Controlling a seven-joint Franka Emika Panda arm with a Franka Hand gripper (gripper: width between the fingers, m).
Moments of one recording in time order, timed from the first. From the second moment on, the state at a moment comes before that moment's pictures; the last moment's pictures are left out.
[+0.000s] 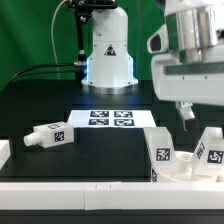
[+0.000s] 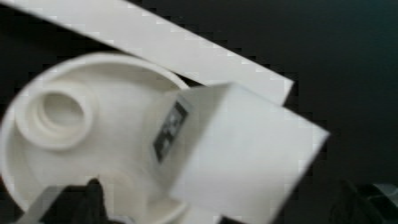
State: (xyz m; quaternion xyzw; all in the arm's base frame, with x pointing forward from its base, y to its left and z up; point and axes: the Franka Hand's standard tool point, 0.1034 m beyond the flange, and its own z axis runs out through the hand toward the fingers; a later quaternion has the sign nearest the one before) arm 0.643 0.112 0.102 -0.88 0.46 -0.05 0.11
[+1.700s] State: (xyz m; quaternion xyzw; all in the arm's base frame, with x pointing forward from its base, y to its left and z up) arm 0.662 0.120 0.097 -0.88 -0.48 0.00 -0.04
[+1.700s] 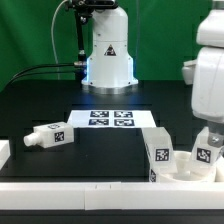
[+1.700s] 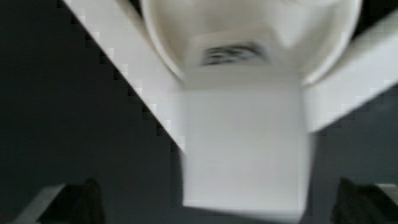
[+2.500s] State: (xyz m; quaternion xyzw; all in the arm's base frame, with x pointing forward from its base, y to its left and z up) arm 0.672 0.116 0.089 -0.88 -0.47 -0.03 -0.08
